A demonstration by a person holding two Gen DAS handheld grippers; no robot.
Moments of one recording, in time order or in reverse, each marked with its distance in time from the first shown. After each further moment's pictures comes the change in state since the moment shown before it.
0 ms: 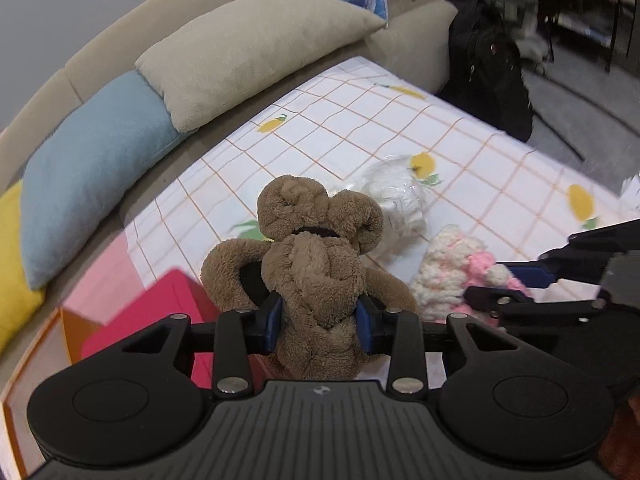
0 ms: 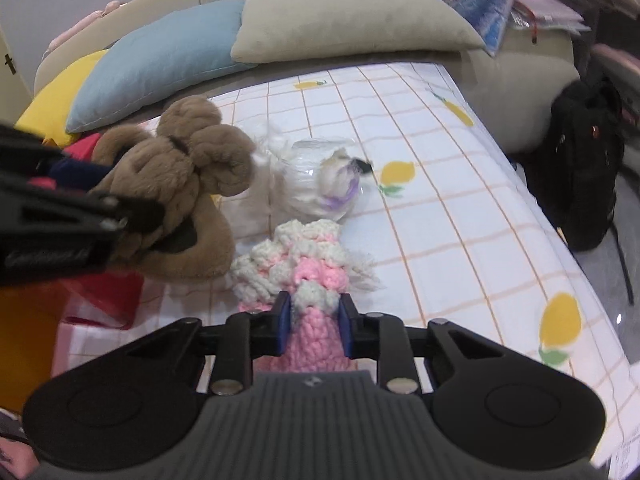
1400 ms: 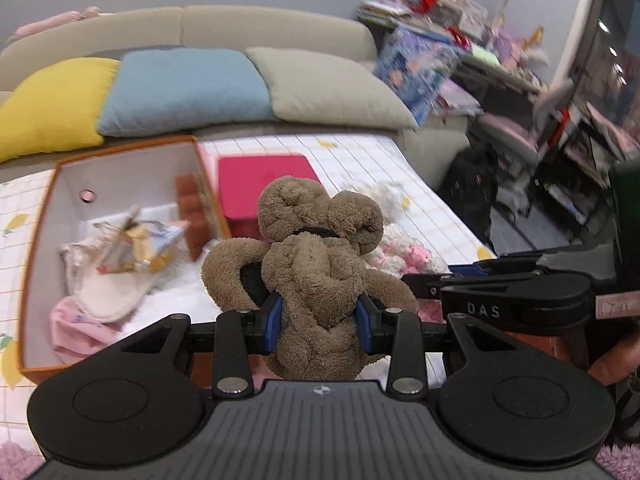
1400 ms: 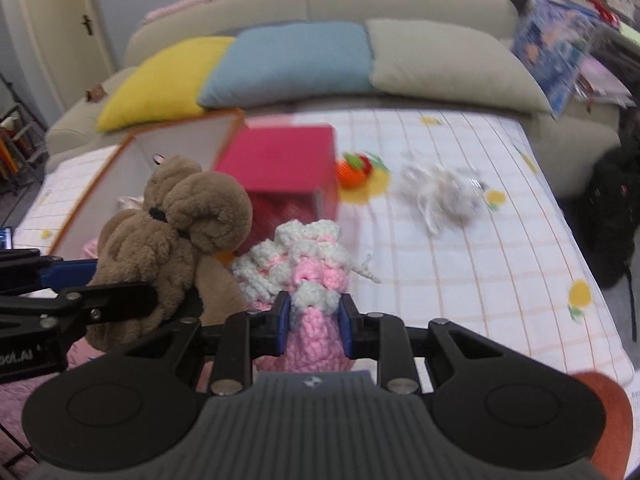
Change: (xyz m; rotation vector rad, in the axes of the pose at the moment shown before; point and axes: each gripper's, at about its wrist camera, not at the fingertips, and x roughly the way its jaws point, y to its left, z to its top) left arm -0.172 0.067 -0.185 -0.503 -0.248 -0.163; right arm -0.144 0.138 -0.057 -0.200 -0.051 0.120
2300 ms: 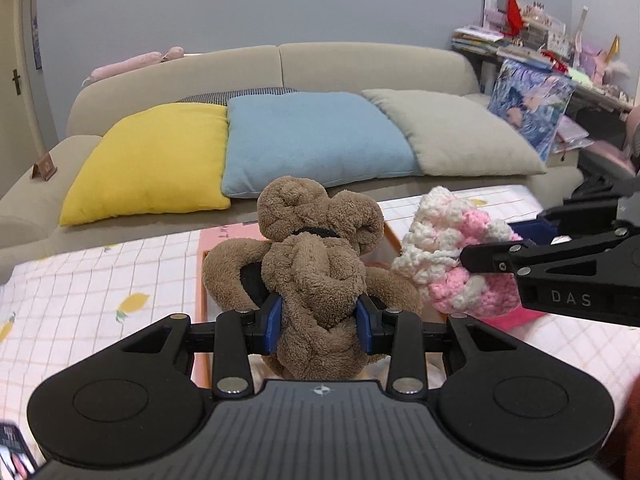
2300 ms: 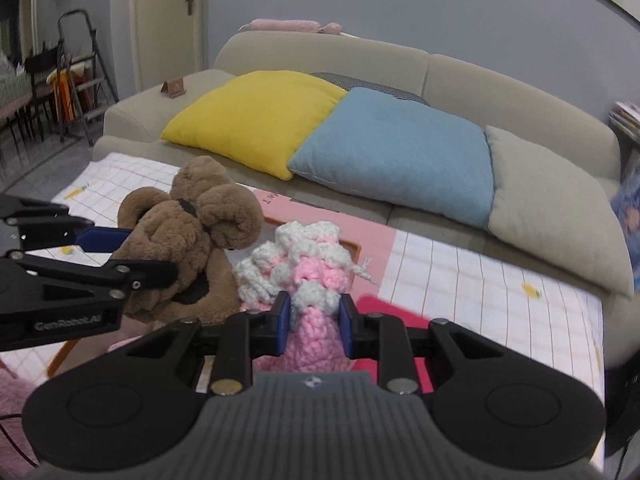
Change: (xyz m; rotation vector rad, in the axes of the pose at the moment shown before) left arm 0.035 0.130 0.077 0.047 -0.084 0.289; right arm 0.084 0.116 0.140 -0.348 -0.116 0.082
